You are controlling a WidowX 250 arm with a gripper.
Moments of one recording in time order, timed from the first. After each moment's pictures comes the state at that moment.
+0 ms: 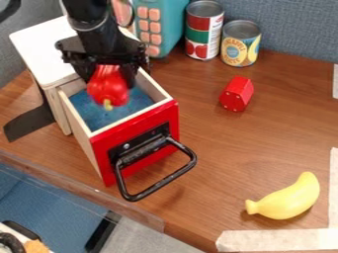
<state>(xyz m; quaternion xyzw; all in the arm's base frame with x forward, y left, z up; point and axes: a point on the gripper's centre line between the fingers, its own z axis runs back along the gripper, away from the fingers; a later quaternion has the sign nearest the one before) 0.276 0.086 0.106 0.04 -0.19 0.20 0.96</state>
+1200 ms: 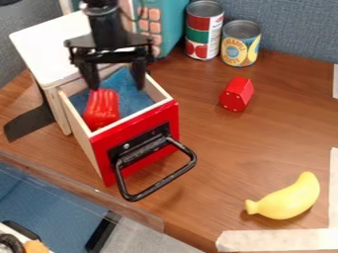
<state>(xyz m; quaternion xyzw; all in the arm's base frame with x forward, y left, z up) 0.280 0.073 0.105 0.02 -0.08 0.23 0.97</state>
